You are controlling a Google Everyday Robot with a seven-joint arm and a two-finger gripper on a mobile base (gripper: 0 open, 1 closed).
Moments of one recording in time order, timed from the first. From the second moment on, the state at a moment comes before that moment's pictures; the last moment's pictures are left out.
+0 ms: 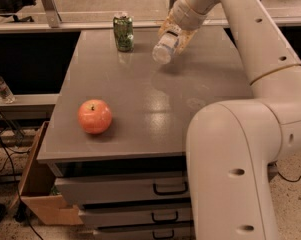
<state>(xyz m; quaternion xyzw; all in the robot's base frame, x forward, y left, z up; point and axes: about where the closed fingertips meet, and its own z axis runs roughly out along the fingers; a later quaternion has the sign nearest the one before) 0.783 -0.082 0.899 -0.92 0.26 -0.12 0.26</state>
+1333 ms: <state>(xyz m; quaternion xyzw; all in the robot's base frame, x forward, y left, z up) 0.784 0.019 0.874 -0.94 0.18 -0.06 0.27</state>
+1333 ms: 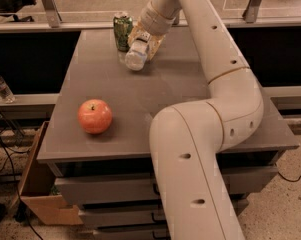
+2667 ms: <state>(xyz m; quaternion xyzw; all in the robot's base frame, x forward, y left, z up) 0.779 0.032 0.871 -0.94 0.17 -0.04 0.28</state>
